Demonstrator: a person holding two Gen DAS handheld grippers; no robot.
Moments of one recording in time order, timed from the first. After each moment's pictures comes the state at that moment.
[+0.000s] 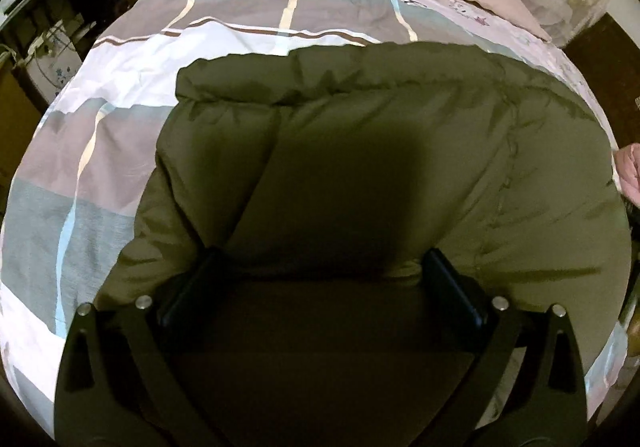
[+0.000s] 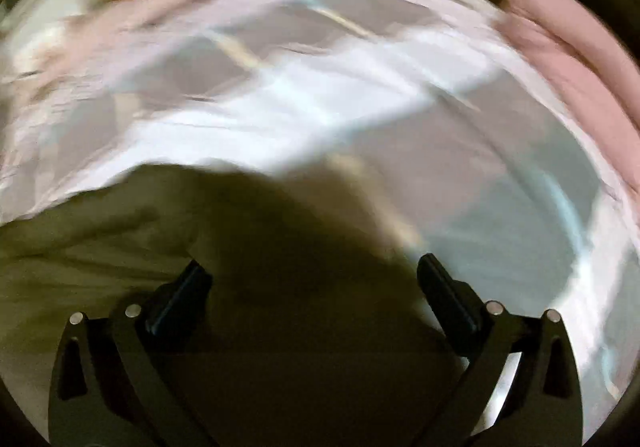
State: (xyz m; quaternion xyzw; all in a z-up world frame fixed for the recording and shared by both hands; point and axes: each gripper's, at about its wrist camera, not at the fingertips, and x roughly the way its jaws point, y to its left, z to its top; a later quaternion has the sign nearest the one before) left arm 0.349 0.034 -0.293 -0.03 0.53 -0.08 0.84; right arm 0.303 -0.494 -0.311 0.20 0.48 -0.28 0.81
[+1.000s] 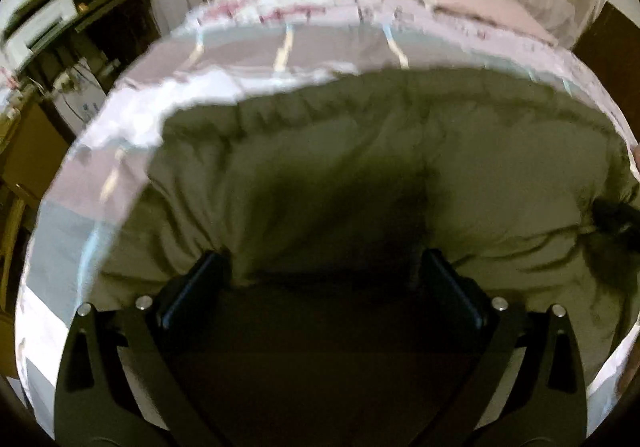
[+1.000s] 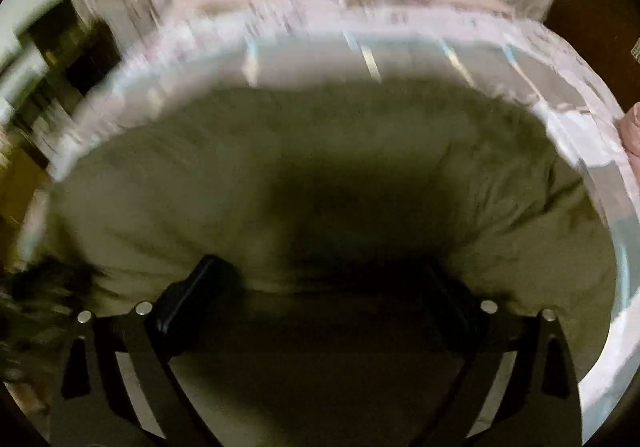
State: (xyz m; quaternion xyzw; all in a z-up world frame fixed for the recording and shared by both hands) left arm 0.330 -0.012 -0.265 0.02 0.46 -0.02 0.89; right arm 0.299 -0.263 -0.235 0.09 0.44 -0.02 0.89
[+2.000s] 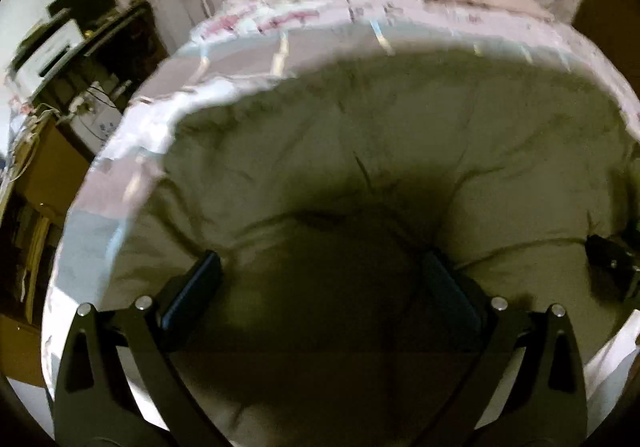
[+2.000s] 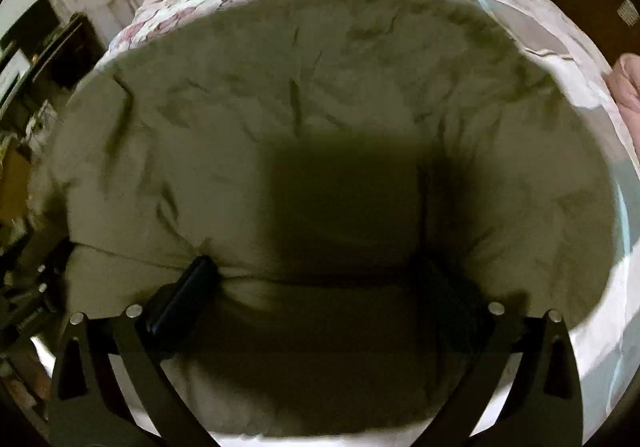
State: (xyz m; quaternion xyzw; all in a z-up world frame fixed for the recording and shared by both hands) left arm 0.289 -0.036 -0.247 0.07 0.46 -0.01 0.89; right arm 0.244 -0.291 -0.249 0.12 0.51 -0.05 0.85
